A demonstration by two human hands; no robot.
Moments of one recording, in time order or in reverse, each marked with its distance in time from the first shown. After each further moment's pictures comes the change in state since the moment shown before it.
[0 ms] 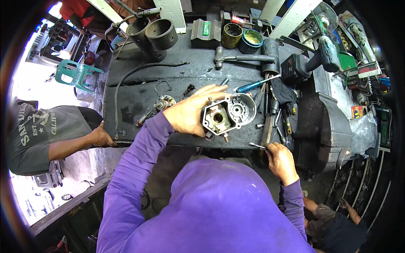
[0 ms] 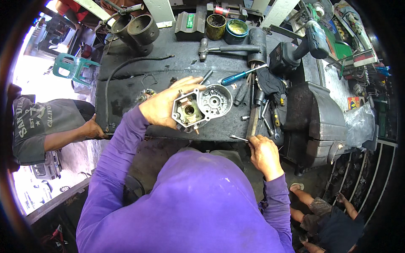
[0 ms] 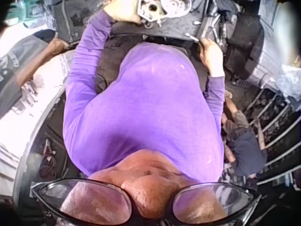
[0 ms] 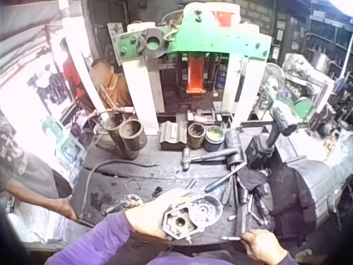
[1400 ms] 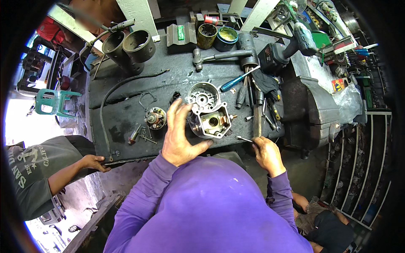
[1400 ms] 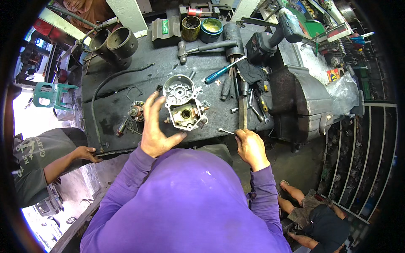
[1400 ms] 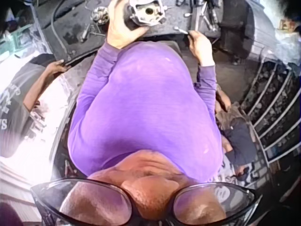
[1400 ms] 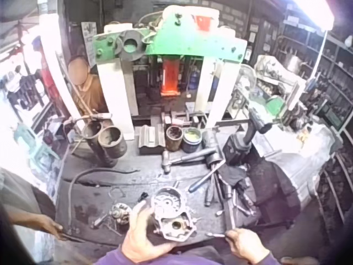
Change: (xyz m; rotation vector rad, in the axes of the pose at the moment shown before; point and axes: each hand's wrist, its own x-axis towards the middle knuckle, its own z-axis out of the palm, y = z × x) left_hand -0.053 0.024 0.044 0.042 0.534 -0.138; right_hand -0.008 -0.041 0.033 0.017 0.147 0.169
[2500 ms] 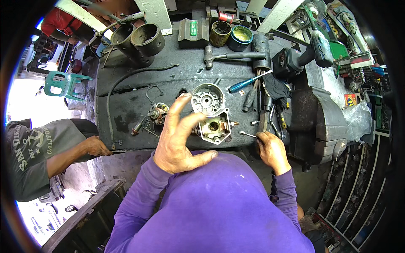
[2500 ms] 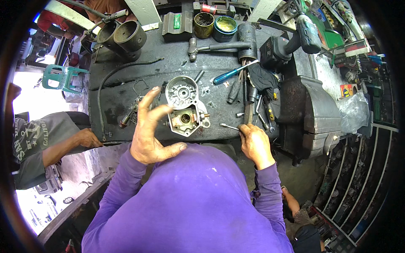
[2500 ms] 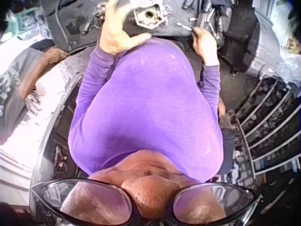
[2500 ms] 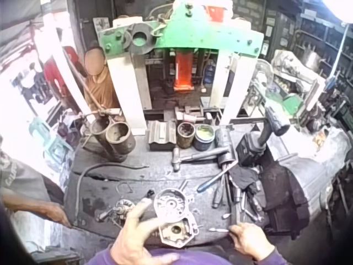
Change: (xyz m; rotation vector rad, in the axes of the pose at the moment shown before) left_hand 0.023 0.041 -0.028 0.048 -0.060 0.129; right_hand 0.044 0.017 -0.019 0.019 -0.087 -0.084
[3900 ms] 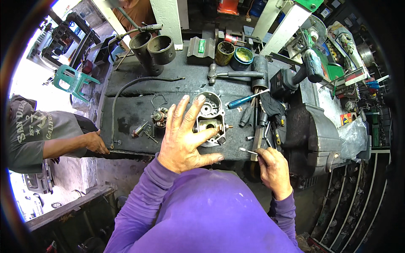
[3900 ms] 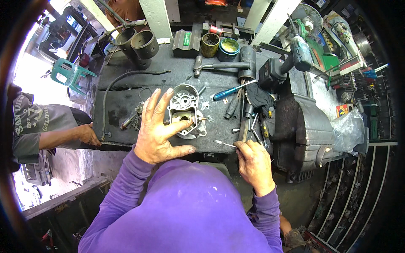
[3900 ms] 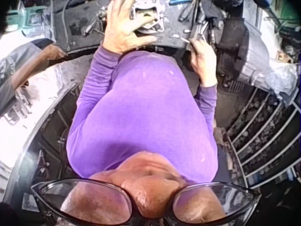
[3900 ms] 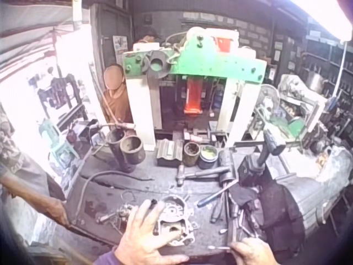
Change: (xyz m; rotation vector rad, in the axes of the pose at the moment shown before) left_hand -0.001 0.031 0.018 0.461 0.002 -0.001; right_hand -0.028 -0.037 -0.055 0.014 0.235 -0.209
